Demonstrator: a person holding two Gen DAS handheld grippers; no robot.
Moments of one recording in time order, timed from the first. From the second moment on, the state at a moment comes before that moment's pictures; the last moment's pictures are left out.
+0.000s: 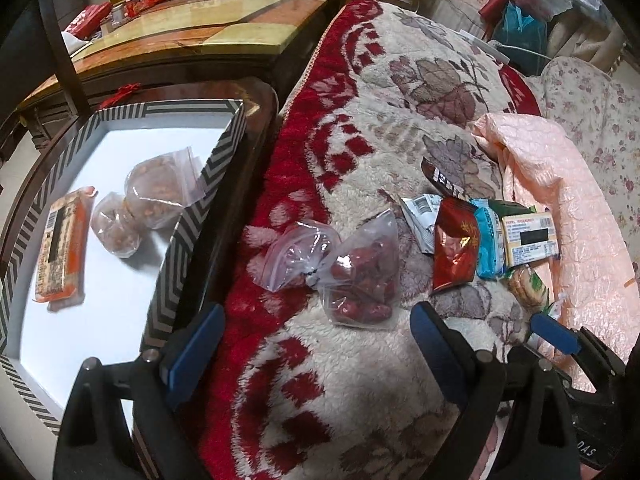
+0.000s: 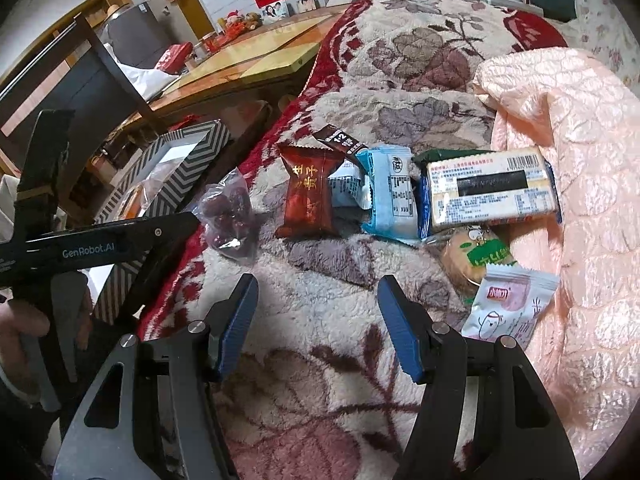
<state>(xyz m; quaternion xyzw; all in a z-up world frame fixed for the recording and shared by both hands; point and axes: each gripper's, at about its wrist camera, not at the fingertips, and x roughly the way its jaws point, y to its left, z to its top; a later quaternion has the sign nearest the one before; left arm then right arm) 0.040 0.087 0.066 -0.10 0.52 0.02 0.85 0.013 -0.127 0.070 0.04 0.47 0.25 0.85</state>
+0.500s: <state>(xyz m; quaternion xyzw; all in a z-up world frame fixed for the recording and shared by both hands) 0.051 0.082 0.056 -0.08 0.52 0.00 0.85 0.021 -0.128 0.061 0.05 0.48 0.24 0.84</state>
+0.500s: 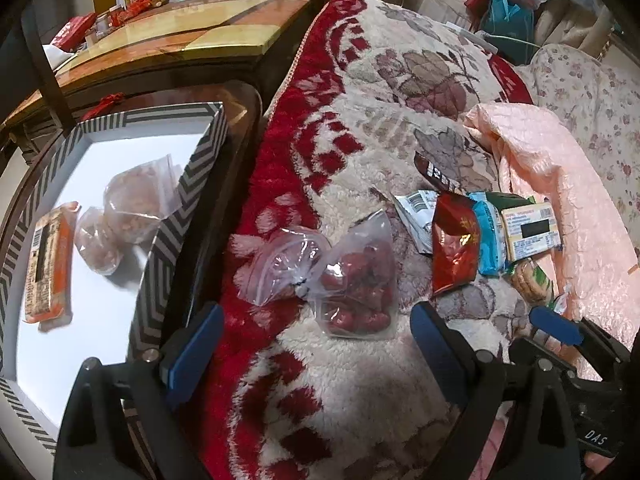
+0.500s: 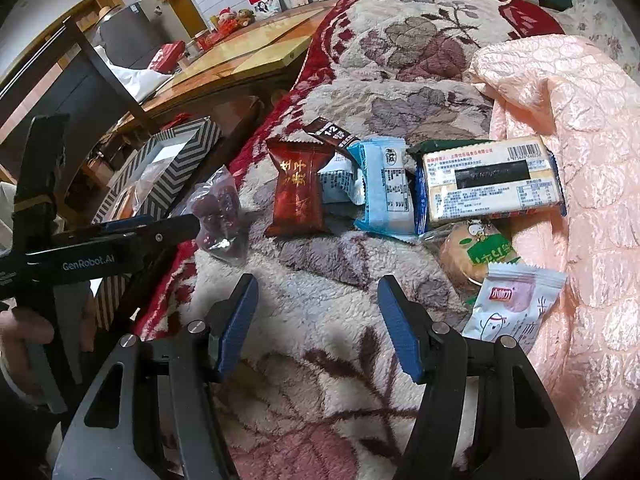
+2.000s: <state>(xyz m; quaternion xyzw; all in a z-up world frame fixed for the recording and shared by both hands) 0.062 0.091 0.028 -0.09 0.52 -0.01 0.85 0.093 -0.065 0.040 0.00 0.49 0.24 0.84</state>
